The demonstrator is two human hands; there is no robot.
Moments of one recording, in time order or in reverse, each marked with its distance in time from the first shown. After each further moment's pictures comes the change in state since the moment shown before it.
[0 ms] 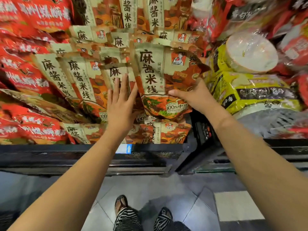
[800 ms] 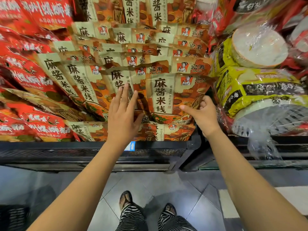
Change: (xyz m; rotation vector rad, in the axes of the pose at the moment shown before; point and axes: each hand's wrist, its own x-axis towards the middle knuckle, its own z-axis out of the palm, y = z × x) left_hand -0.033 0.000 0.000 -0.104 0.149 0.040; right_hand -0.033 0.072 0.010 0.122 0.224 0.136
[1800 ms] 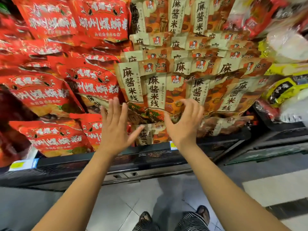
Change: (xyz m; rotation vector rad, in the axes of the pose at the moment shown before) left_hand -0.047 -0.249 -0.073 -0.104 0.249 0.290; right_hand -0.134 -0.072 0.284 -0.534 0.431 -0.406
